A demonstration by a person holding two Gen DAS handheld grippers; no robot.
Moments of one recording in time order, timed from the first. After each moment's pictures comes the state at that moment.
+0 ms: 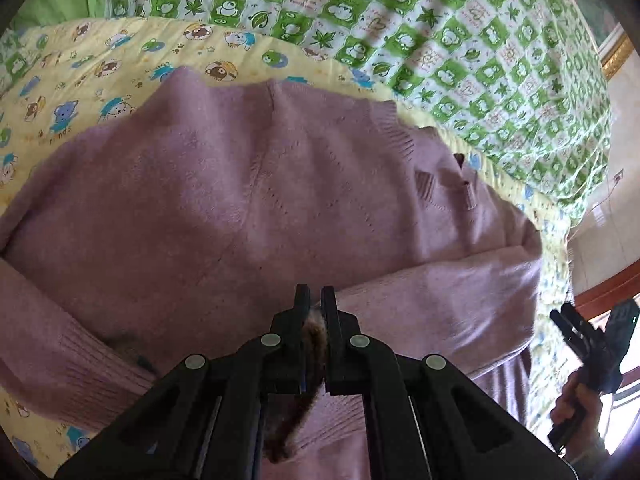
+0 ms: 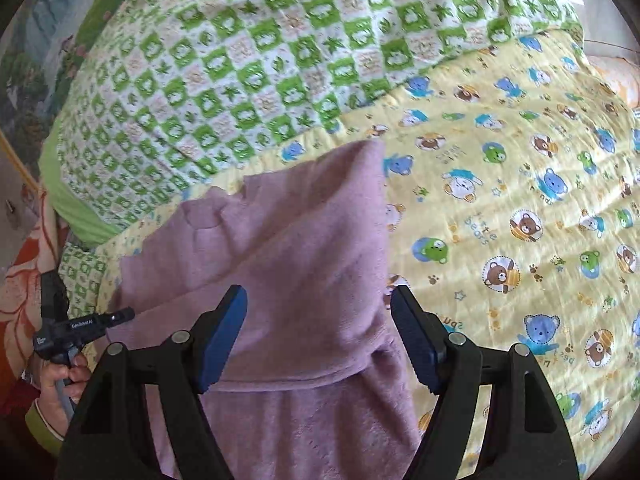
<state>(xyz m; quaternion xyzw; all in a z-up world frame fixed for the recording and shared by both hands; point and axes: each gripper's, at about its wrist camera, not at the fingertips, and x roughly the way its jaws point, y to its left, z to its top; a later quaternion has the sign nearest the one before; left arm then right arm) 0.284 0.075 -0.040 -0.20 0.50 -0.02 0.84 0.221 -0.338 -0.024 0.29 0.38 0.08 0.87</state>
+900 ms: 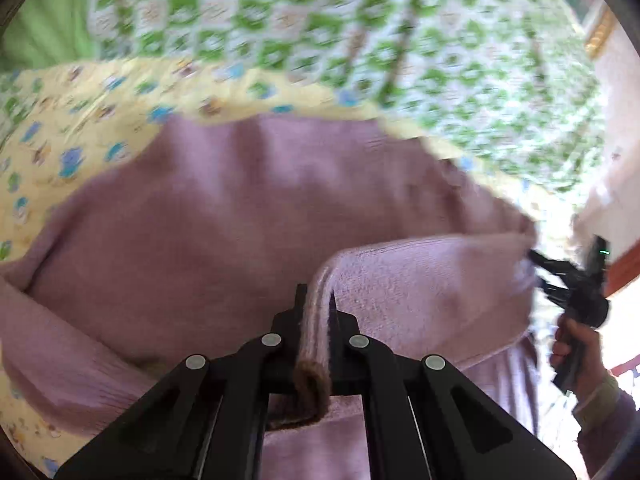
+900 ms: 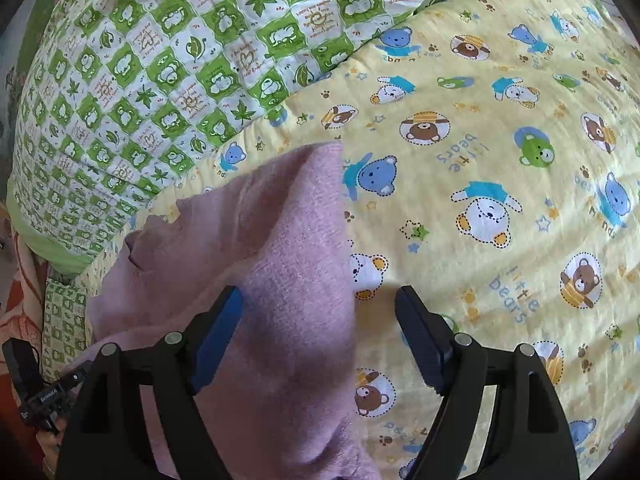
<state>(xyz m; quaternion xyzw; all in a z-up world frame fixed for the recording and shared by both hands) 0.274 0.066 -0.023 -0.17 0.49 0.00 0.85 0.311 -0.363 -0.077 0.34 0.42 0.07 0.84</state>
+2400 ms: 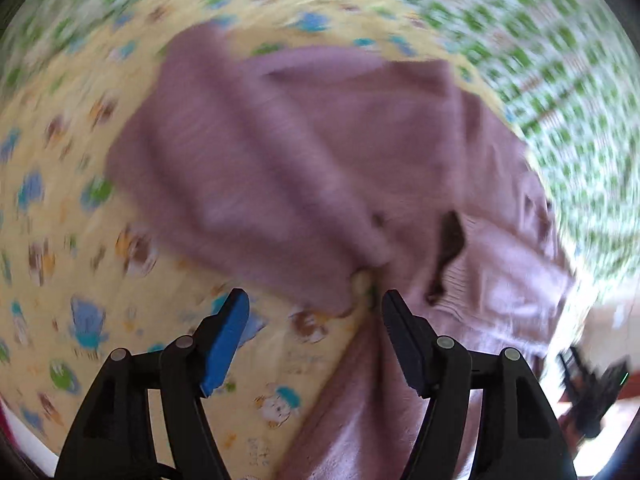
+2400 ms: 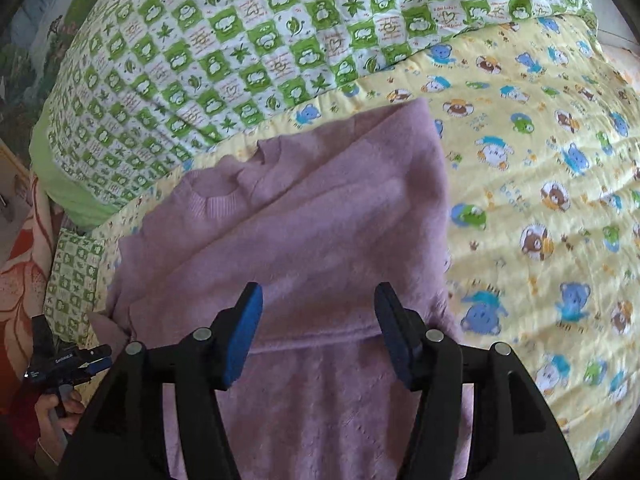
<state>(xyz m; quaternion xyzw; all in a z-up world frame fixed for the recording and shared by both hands) 0.150 0.163 -0.052 -0.35 0.53 0.15 0.76 0.226 -0.300 -0.025 0.29 0.43 0.10 0.85</state>
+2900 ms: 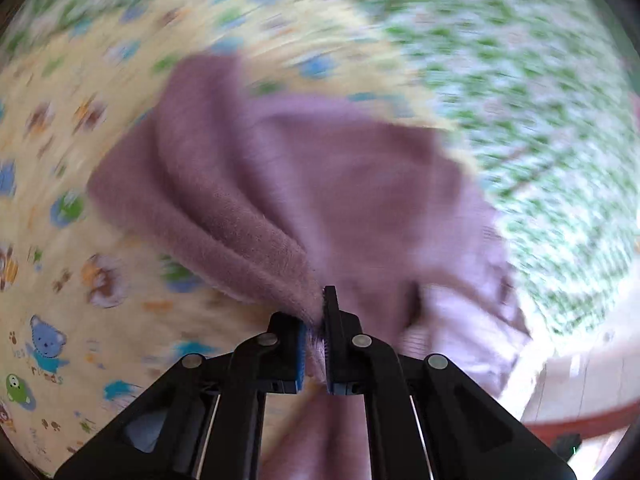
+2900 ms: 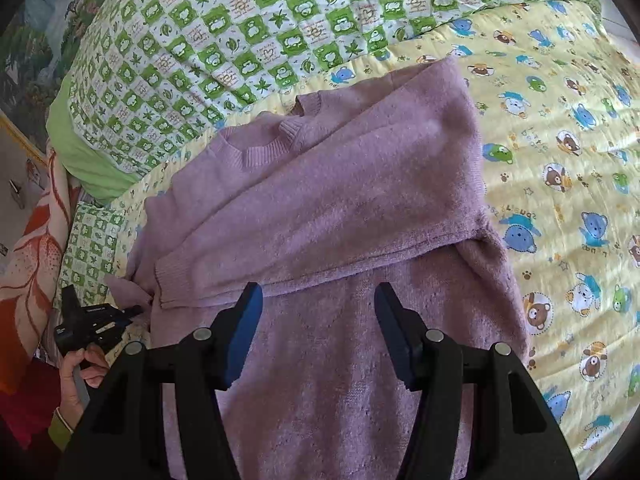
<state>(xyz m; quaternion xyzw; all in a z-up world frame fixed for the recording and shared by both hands) 0.169 0.165 -0.031 -0.40 0.43 0.11 0.80 0.186 -0.269 -0.022 0.29 0.44 0.13 0.84</state>
